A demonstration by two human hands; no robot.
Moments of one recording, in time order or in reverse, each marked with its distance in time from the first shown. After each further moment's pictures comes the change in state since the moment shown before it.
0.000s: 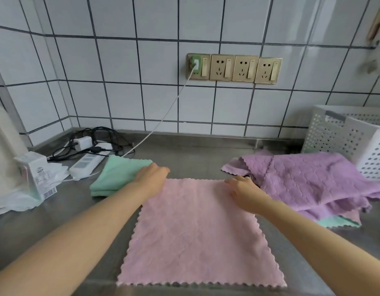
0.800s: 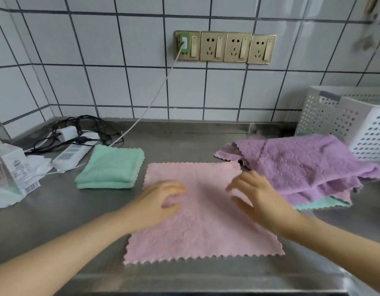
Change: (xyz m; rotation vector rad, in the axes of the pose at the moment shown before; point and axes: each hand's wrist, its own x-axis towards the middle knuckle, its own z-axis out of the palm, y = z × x) left_hand -0.088 0.035 0.003 -0.586 -0.071 0.373; right_hand -0.090 -0.007 -0.027 0.086 0.313 -0.340
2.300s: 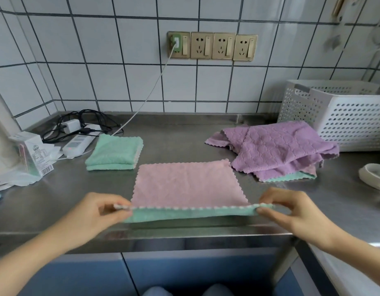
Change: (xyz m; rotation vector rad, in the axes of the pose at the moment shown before) left_hand -0.148 0.031 -0.044 -0.416 0.162 -0.228; right_hand -0.110 -0.051 -0.079 0.637 -0.024 0.365
